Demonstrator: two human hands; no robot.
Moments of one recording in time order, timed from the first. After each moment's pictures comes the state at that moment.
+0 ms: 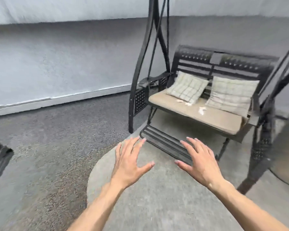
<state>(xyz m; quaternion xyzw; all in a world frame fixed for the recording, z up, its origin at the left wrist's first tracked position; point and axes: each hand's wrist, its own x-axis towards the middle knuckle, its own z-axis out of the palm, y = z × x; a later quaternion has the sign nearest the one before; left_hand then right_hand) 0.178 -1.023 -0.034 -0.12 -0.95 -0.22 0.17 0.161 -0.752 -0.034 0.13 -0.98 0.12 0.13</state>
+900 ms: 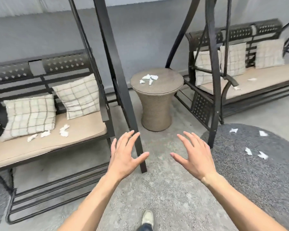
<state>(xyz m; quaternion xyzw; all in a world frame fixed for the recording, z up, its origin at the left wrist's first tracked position) 0.068 -0.458 -0.055 -0.53 -0.80 -0.26 0.02 0.292 -0.302 -0.055 -0.37 -0.91 0.07 0.17</state>
